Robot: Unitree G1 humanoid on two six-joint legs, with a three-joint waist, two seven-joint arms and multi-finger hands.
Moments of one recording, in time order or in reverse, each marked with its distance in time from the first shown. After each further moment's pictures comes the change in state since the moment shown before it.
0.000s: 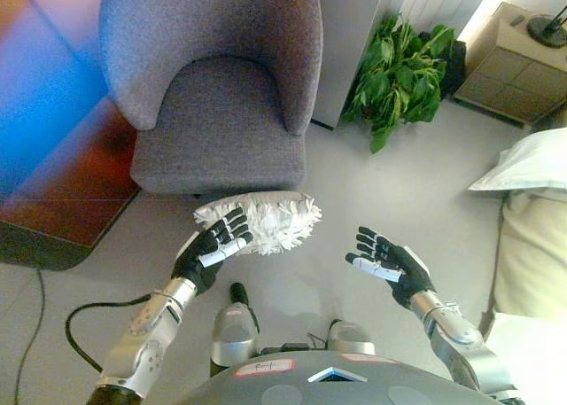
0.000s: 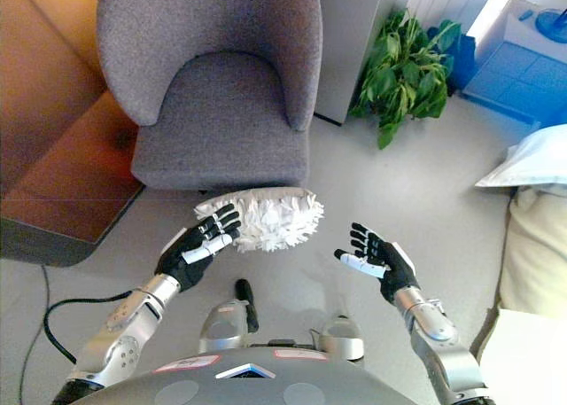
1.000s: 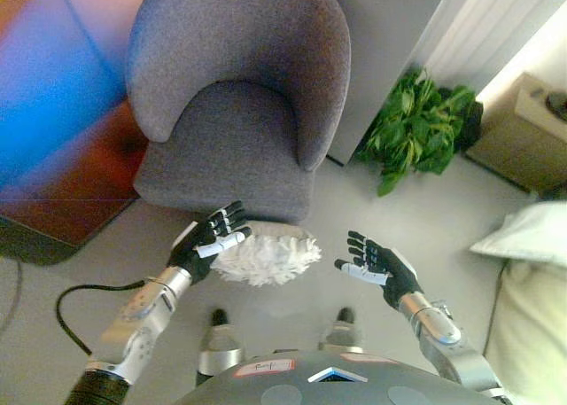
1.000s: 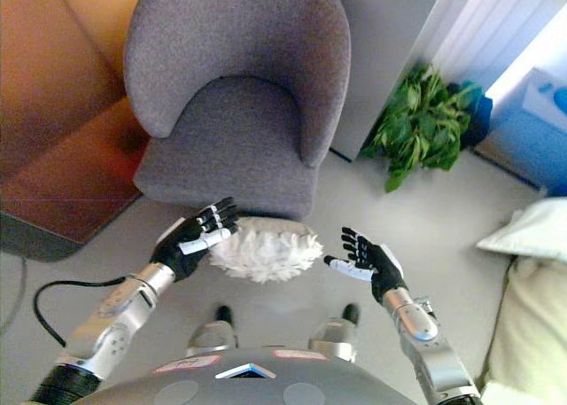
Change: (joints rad) left arm -0.040 0.044 -0.043 0.042 -0.023 0.023 0.063; right arm -0.046 -0.011 0.038 0.088 -0.200 0.000 -0.056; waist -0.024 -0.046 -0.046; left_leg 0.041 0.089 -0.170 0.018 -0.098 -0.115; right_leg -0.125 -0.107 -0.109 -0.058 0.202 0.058
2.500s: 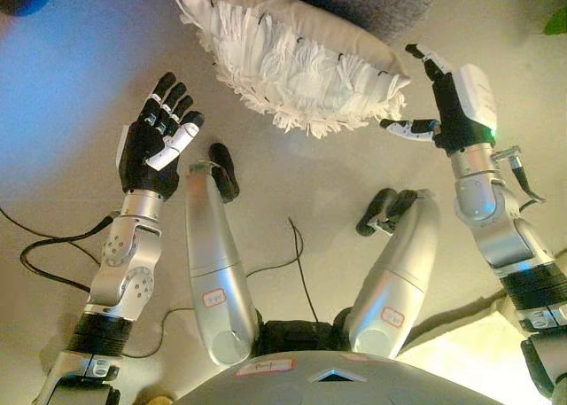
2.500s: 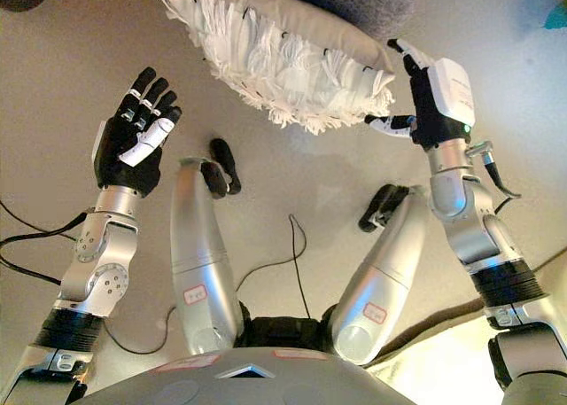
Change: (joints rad) left arm -0.279 0.031 0.099 -0.103 -0.127 -0.292 0.203; right arm -0.685 -0.298 0.073 0.032 -0.489 -0.100 -0.310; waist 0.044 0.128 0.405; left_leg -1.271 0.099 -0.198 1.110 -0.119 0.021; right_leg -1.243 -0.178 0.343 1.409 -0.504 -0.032
